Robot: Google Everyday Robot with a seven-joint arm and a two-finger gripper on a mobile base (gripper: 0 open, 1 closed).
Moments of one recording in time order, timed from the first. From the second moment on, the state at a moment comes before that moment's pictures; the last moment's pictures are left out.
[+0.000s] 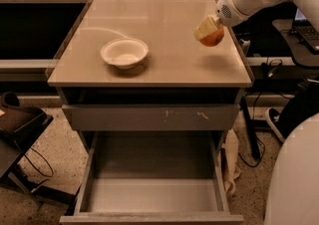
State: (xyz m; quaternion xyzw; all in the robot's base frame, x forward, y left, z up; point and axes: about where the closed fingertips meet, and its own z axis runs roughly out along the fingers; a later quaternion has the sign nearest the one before) arm 0.734 -0.166 0.902 -0.33 0.88 0.08 0.33
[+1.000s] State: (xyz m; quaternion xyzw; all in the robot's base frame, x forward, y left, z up) arm 0.726 -0.151 0.833 -0.31 0.90 0.14 0.26
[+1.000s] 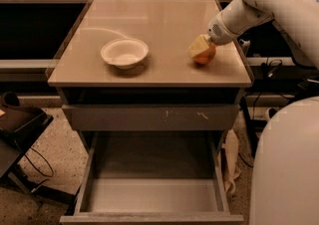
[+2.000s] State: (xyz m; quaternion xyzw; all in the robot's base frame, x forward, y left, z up) arm 0.726 -0.151 0.833 -0.31 0.90 0.14 0.26
